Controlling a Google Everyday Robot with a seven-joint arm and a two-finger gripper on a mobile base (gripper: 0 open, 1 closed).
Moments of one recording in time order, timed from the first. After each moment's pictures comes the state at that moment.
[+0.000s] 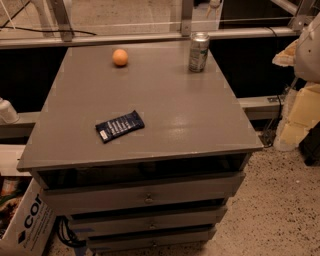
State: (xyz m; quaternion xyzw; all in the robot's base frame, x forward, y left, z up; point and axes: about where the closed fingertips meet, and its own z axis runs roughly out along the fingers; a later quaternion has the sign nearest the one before) arm 0.438 -0.217 0.976 -0.60 0.78 -0.03 0.16
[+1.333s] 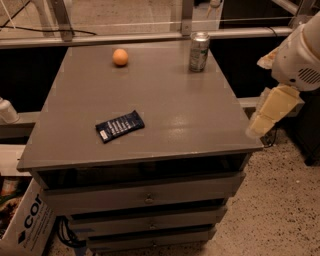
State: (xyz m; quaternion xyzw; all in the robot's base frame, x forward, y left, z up) arm 0.489 -0.208 0.945 -0.57 0.79 0.00 0.22
